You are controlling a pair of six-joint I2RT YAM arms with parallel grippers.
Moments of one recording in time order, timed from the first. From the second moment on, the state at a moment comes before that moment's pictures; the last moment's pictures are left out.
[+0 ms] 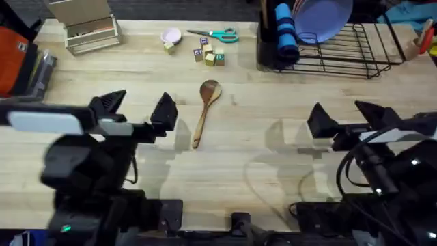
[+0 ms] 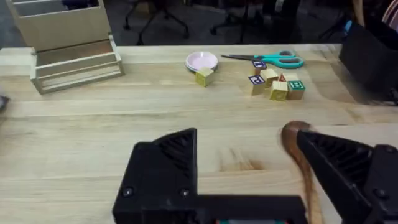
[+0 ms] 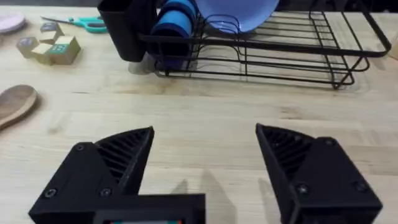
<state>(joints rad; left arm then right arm) -0.01 0.05 0.13 -0.25 0.04 -0.02 0.00 0.00 0.10 -0.31 -0.01 0.00</state>
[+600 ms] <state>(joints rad) -0.01 0.84 0.95 -0.72 0.04 -0.02 0.00 0.53 0.74 -0.76 0.00 0.00</state>
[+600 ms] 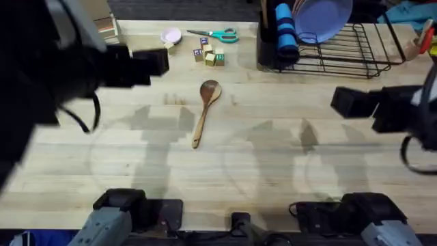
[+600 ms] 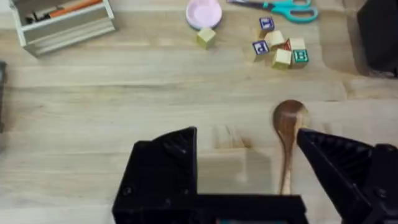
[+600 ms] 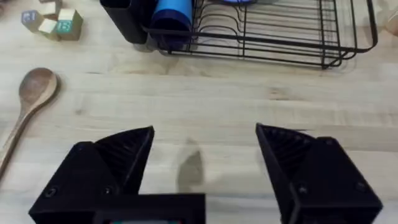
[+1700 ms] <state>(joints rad) -0.01 1.19 1.31 -1.04 0.07 -0.02 0.00 0.98 1.13 -0.96 0.00 0.00</state>
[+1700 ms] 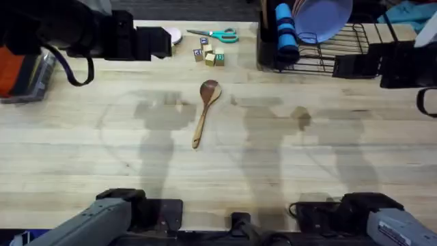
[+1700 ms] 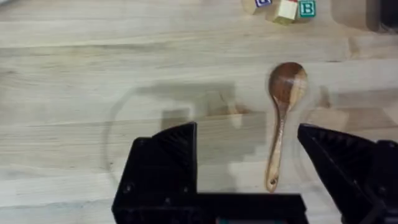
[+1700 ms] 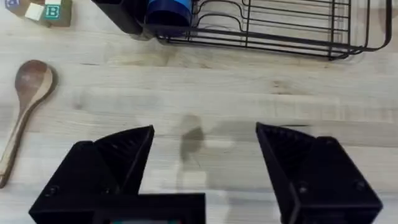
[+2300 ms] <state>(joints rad) -0.19 1.31 1.20 -0.98 0.12 -0.03 0.00 0.98 1.13 -0.96 0.00 0.00</state>
